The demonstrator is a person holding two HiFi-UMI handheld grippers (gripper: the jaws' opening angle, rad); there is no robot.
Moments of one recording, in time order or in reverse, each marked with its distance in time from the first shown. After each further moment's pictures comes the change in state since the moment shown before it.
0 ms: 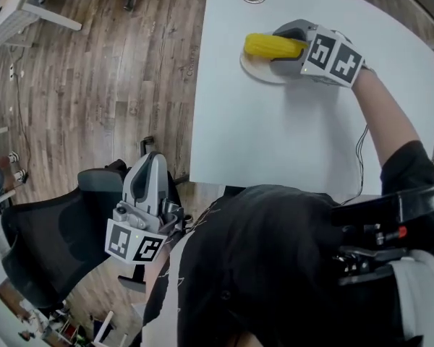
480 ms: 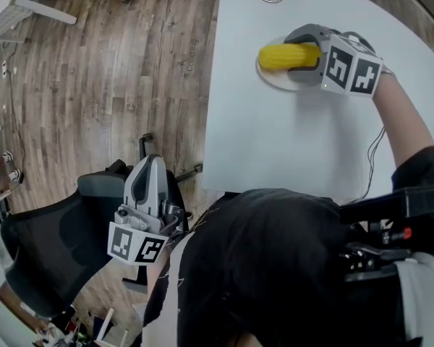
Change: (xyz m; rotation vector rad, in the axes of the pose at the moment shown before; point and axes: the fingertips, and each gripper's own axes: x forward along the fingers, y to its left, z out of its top) left arm -0.003 0.056 -0.013 -0.065 0.033 0.050; right arm 0.014 0.014 0.002 -0.210 0.129 0.099
